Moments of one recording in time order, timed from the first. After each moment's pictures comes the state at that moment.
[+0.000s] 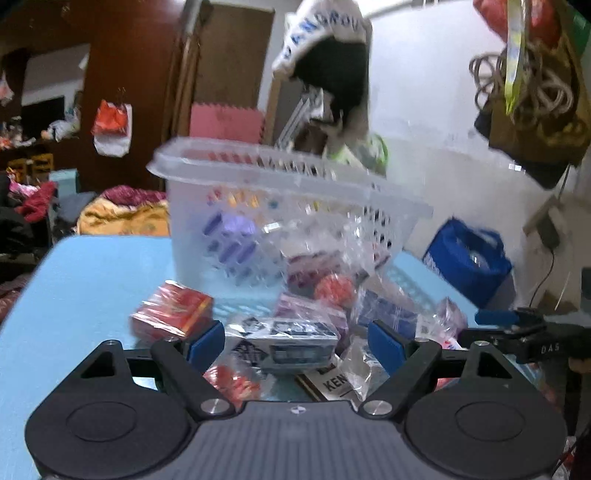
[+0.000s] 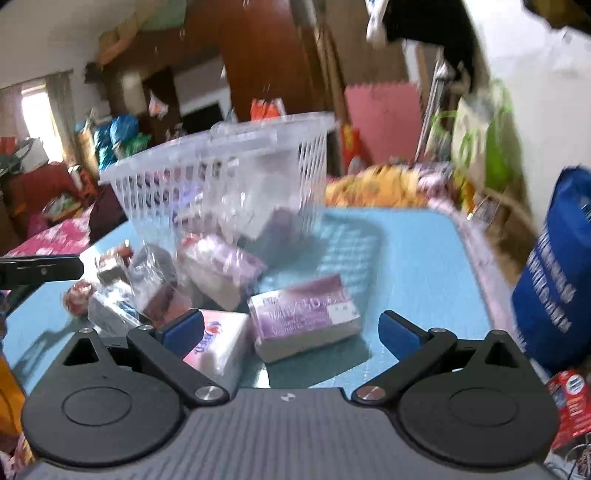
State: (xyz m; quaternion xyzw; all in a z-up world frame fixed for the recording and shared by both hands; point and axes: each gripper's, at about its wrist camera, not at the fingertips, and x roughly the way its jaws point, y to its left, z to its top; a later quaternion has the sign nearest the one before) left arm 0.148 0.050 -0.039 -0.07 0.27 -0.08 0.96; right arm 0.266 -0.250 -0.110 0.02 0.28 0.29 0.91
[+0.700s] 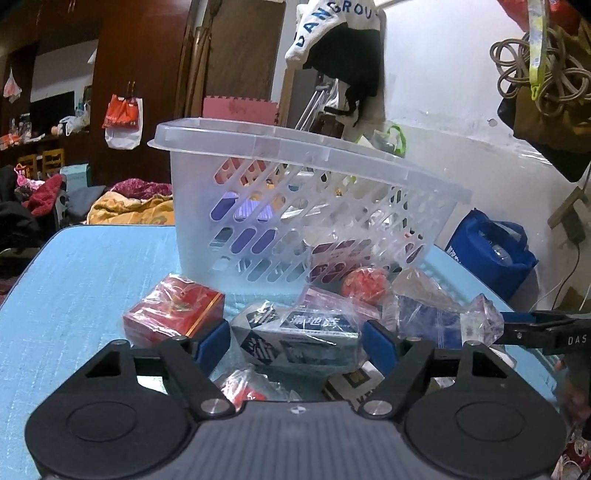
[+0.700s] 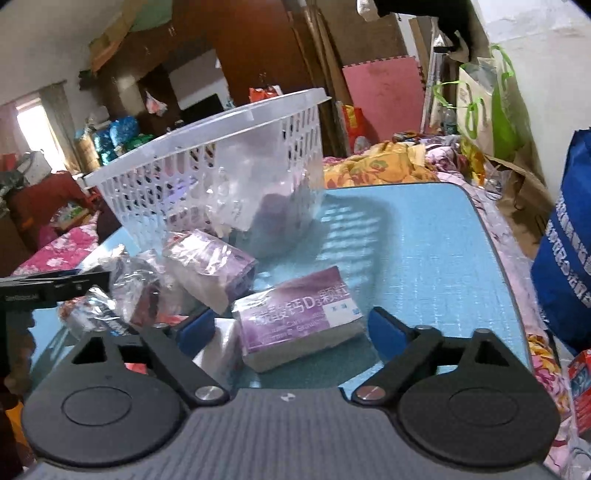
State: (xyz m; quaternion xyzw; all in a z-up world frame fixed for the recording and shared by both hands) left arm 0.168 0.049 -0.056 -0.06 0.26 -0.05 0.96; right arm 0.274 -0.257 -0.120 0.06 0.30 0.30 0.90
